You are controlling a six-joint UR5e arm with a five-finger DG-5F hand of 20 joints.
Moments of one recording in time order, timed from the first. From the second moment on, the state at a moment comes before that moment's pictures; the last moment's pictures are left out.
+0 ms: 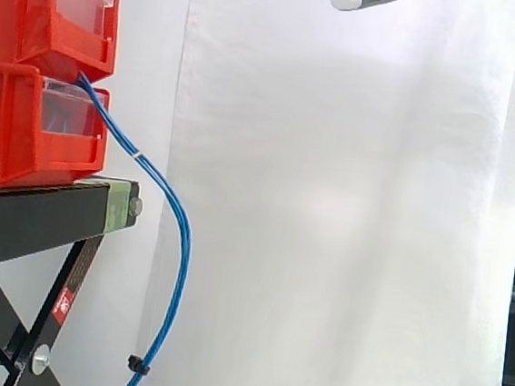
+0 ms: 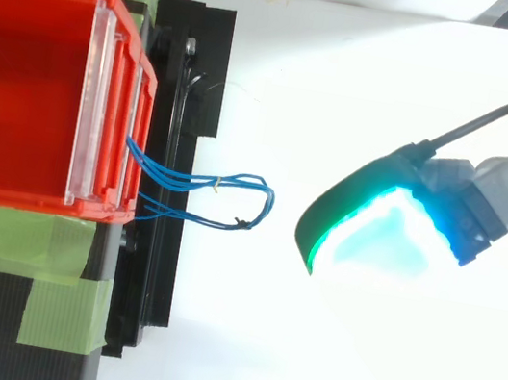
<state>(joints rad) 0.14 -1.62 -1.62 -3.12 -1.55 -0.14</state>
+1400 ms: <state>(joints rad) 0.16 -1.64 -1.88 -2.84 -1.43 -0.12</state>
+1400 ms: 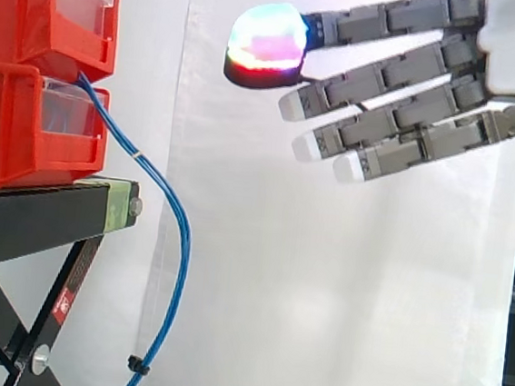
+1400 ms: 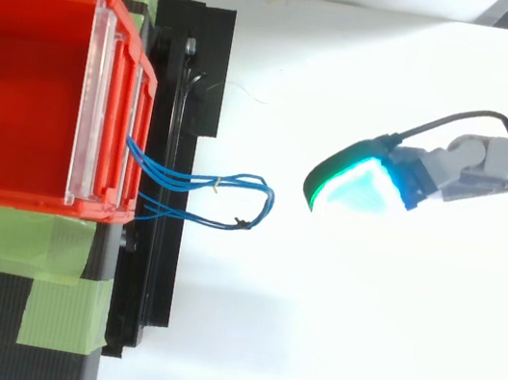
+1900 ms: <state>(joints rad) 0.17 -1.72 -1.92 -2.76 -1.41 -0.11</state>
